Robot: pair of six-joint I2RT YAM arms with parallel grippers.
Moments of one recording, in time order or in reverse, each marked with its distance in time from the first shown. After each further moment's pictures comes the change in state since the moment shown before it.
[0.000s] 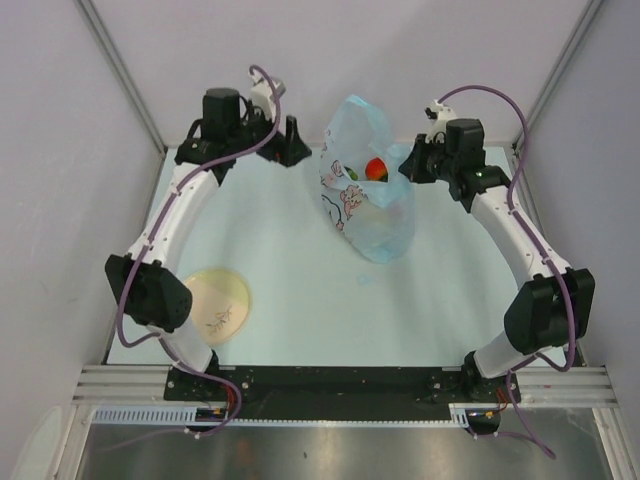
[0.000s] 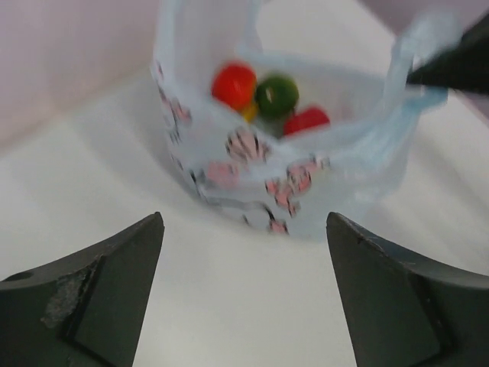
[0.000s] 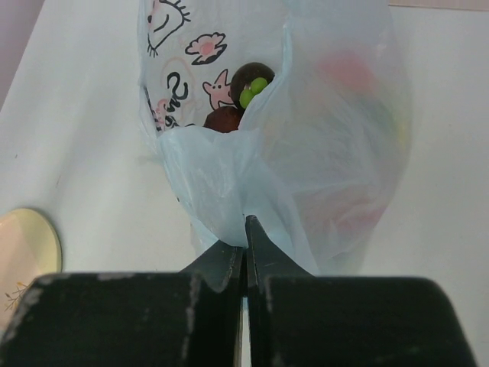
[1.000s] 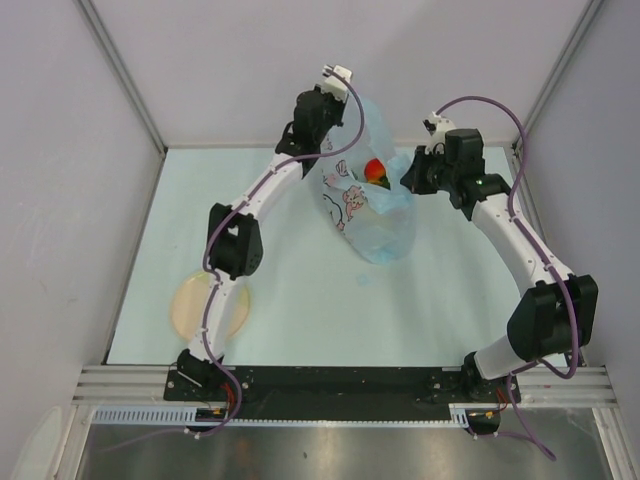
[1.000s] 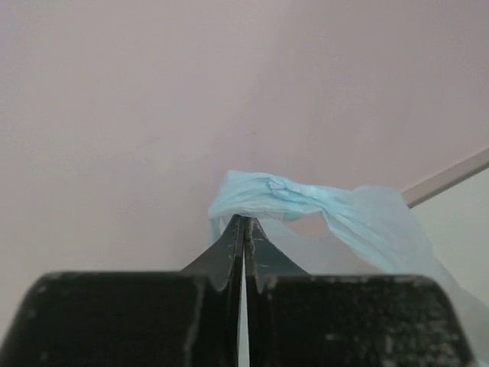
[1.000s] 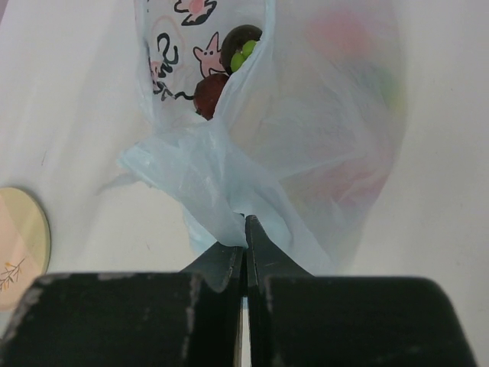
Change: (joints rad) left arm -0.208 0.761 0.620 0.700 -0.586 0.198; right arm 0.003 -0.050 -0.071 -0.029 0.008 -0.018
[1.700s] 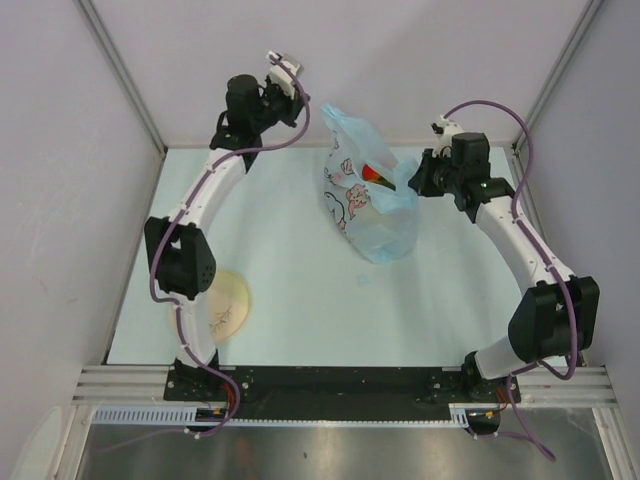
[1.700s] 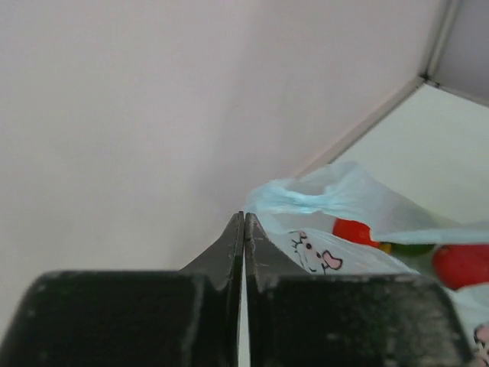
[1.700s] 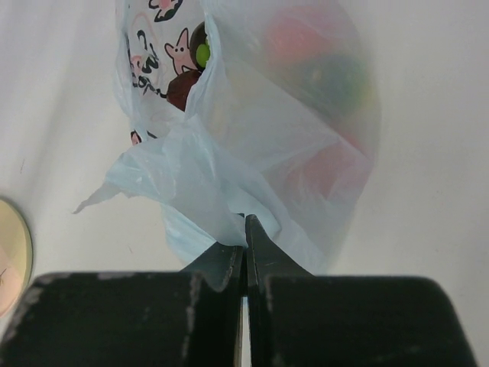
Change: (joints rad) left arm 0.193 -0.433 -0.395 -0.114 0.446 -0.019; right arm -0.034 -0.011 -0.049 0.021 0.015 -0.008
